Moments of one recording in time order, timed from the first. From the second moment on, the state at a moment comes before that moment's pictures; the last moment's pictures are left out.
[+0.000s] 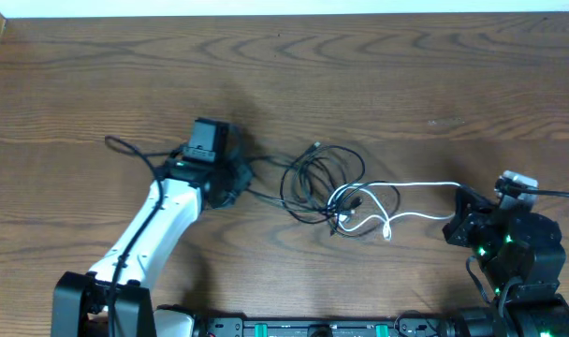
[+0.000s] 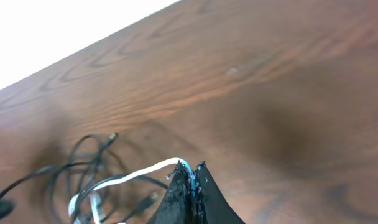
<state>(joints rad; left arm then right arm) -0.20 1.46 0.86 -0.61 0.20 -0.95 0.09 0.48 0.64 -0.70 0.00 0.45</state>
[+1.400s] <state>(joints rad) -0.18 1.46 0.86 -0.44 0.60 -0.59 0.08 0.81 0.64 -0.74 -0.34 0.48</state>
